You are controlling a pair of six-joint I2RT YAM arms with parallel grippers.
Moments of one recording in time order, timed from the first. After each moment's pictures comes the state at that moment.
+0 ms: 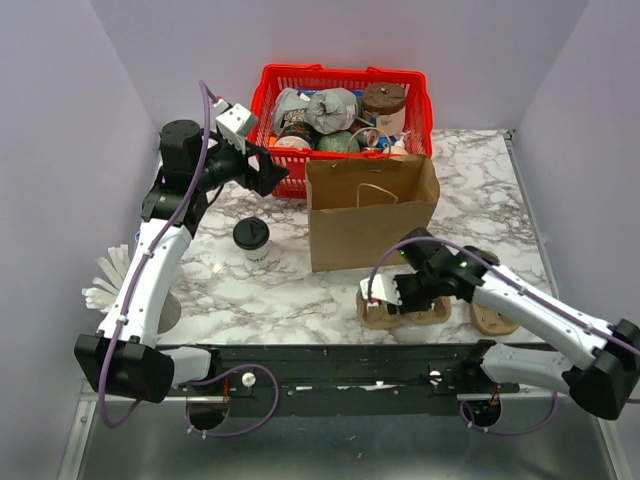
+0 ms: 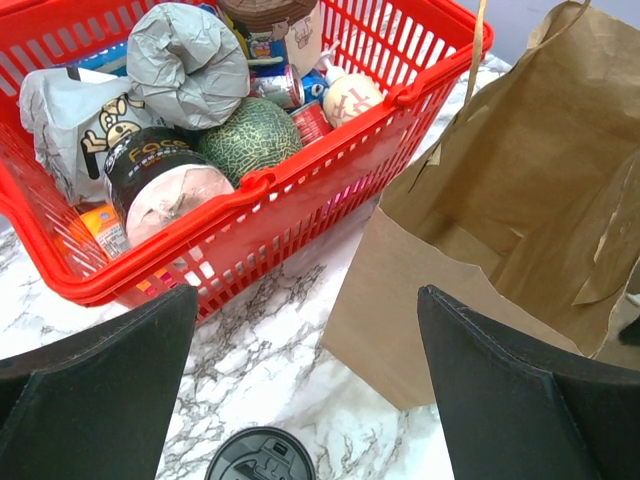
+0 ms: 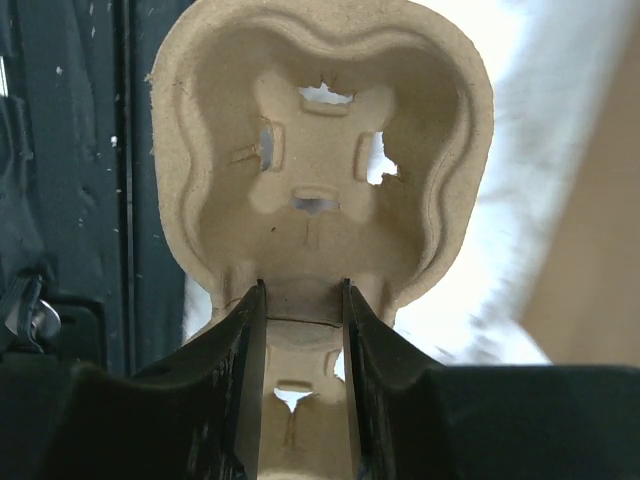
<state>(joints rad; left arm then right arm) -0.16 1.25 1.33 -0.30 0.64 0.06 0.78 1.15 0.83 -0.92 -0.30 -0.97</state>
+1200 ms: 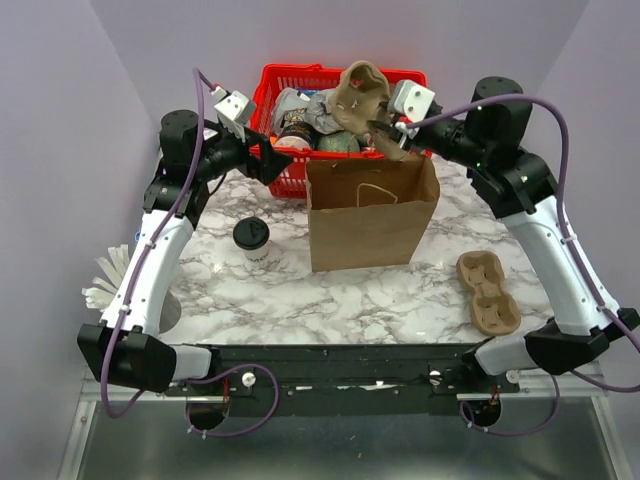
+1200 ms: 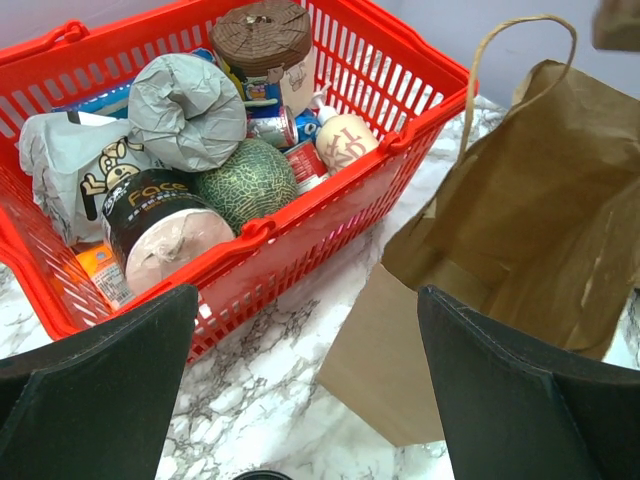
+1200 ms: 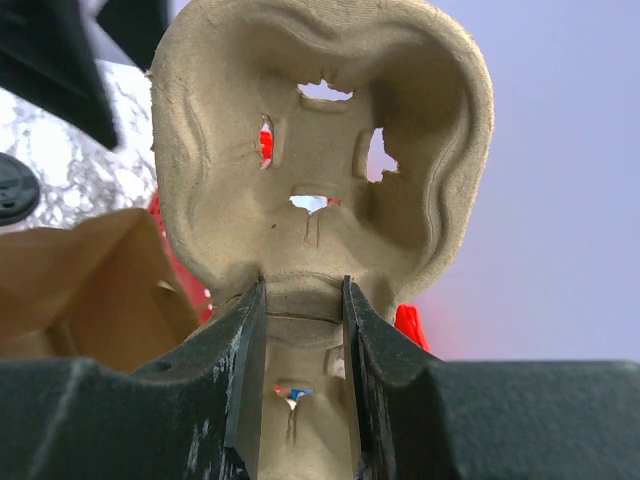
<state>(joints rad) -0.17 1.32 1.40 -0.22 0.67 -0.01 0.56 1.40 1.83 -0.49 -0.41 -0.77</state>
